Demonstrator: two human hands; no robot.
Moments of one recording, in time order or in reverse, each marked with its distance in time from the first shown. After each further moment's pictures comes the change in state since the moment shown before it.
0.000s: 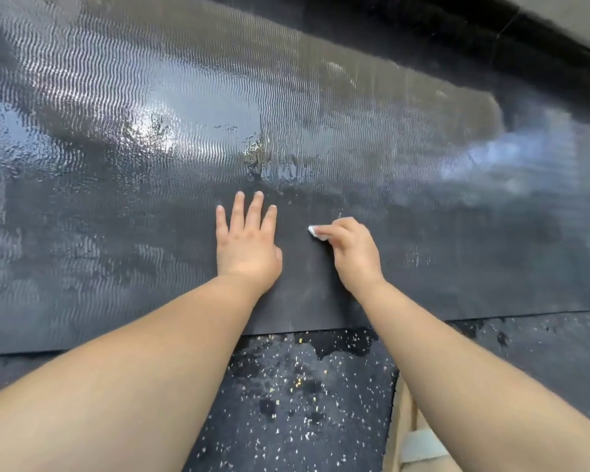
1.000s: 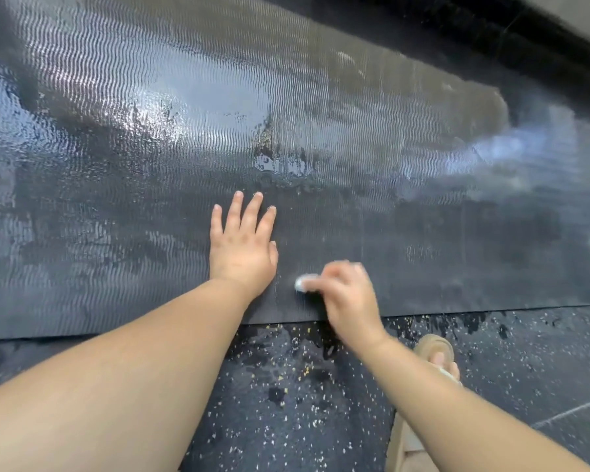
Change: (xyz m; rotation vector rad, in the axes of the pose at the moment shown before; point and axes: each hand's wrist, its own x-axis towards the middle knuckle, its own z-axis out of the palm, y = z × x) left_hand -0.021 -0.022 0.007 -0.010 0.056 0.020; right_hand -0.077 -0.023 0.009 -0.054 0.001 -0.249
